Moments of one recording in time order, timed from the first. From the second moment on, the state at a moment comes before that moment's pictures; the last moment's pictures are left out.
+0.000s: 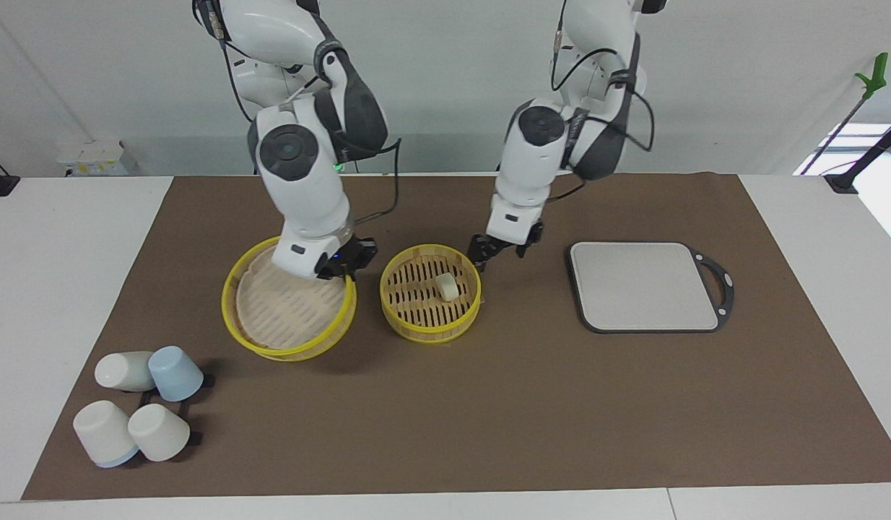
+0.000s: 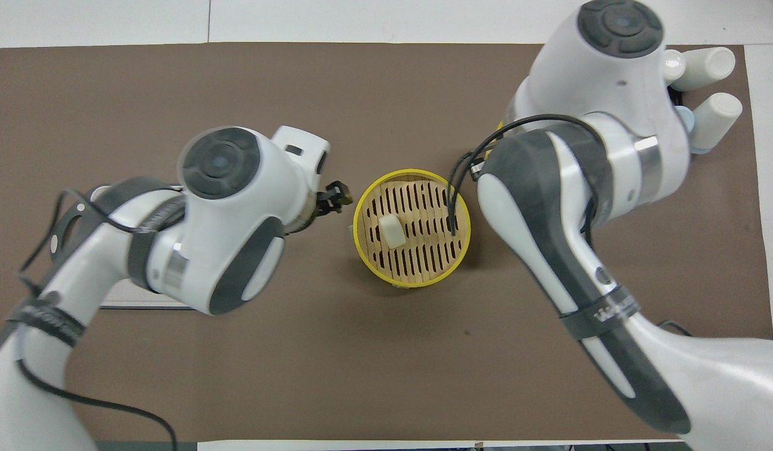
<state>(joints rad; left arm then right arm) -0.55 0.13 0.07 -1.83 -0.08 1.98 -0.76 0.36 0.38 0.01 -1.42 0.07 1.72 0.09</state>
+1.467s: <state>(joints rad) -0.11 -0.11 0.07 -1.77 0.00 1.57 0.01 0.69 0.44 0.00 -1.64 0.06 2.21 0.56</state>
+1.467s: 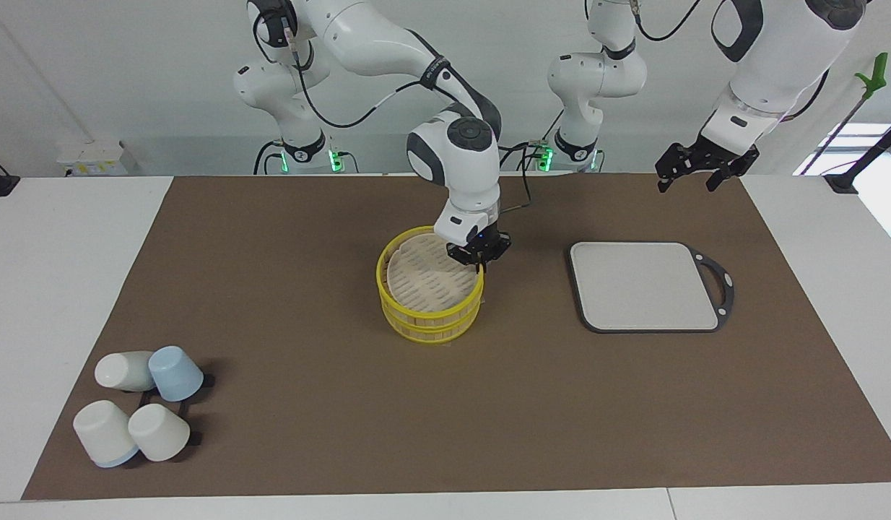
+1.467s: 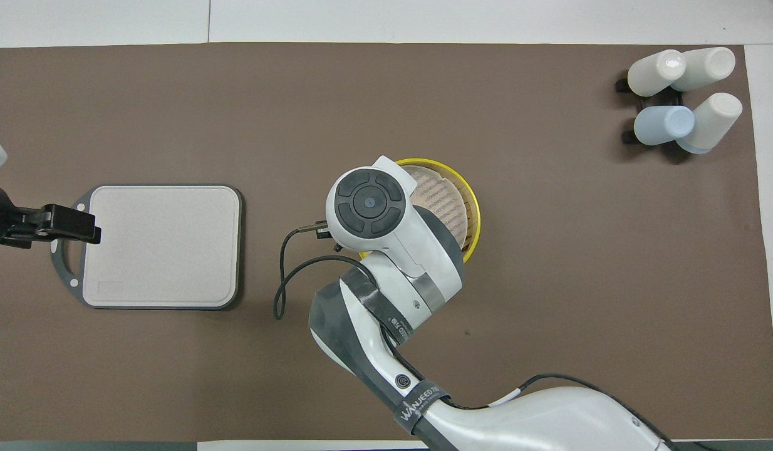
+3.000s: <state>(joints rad) -0.11 -0.06 0.08 -1.64 0.03 1.53 0.03 0.20 0.04 -0.04 -1.65 0.05 1.58 0.14</state>
